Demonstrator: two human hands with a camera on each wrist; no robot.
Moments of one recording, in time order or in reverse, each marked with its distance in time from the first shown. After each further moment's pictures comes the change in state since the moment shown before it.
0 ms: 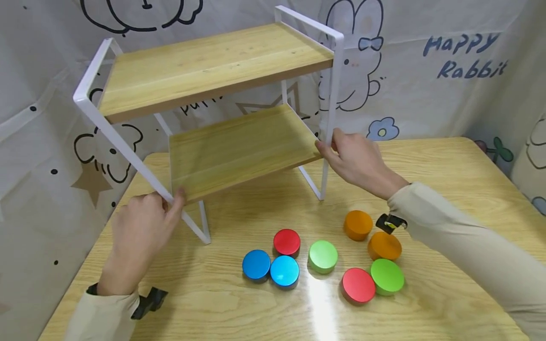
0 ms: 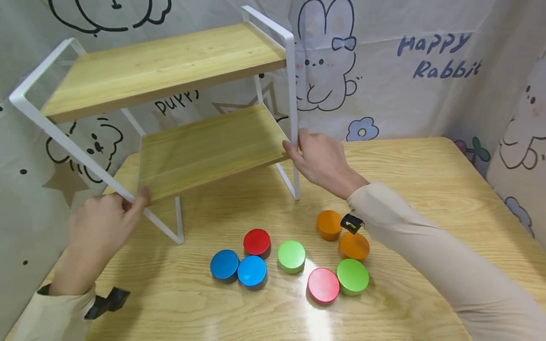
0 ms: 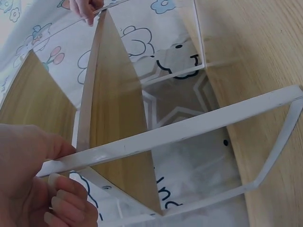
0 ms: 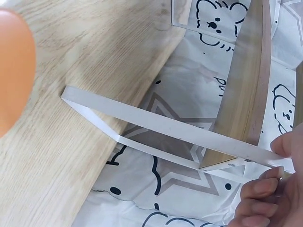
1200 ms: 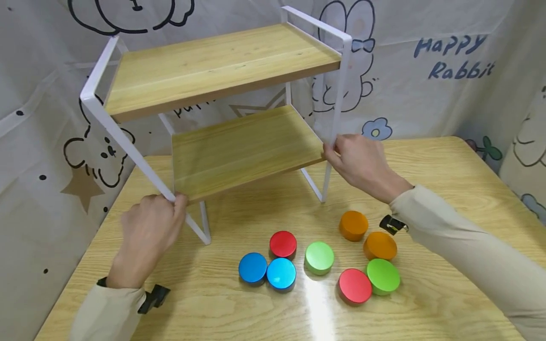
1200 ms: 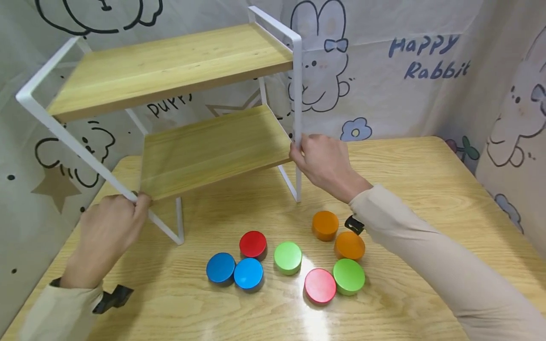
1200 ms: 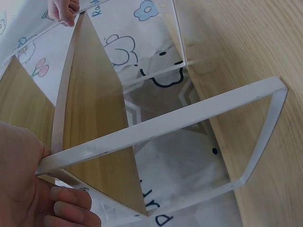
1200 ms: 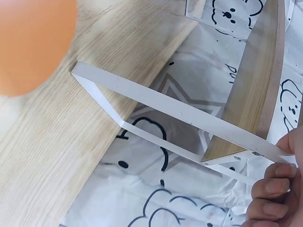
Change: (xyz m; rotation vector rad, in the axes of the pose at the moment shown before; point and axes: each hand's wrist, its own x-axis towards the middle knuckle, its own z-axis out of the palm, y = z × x) left_hand 0.012 0.006 0.011 -0.001 -0.171 -0.062; right_hand -0.006 0.009 -0.003 -0.160 0.073 -0.009
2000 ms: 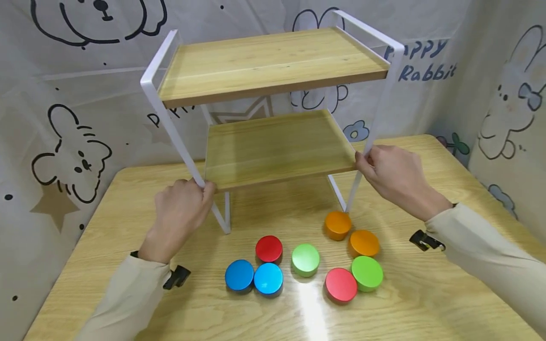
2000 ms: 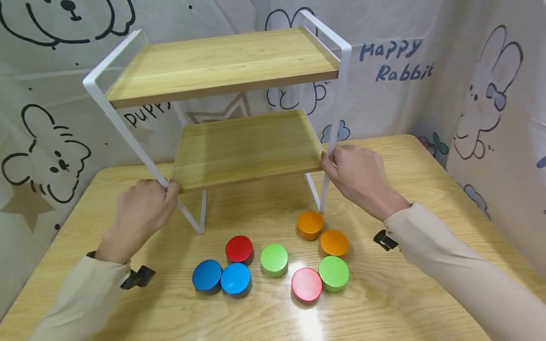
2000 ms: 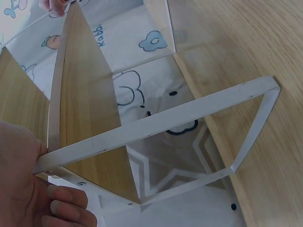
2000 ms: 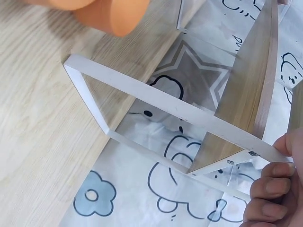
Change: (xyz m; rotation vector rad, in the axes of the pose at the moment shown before) left_hand 0.039 0.040 0.021 -0.005 0.007 0.172; right_hand -0.047 0.038 -0.025 -0.078 0.029 0.062
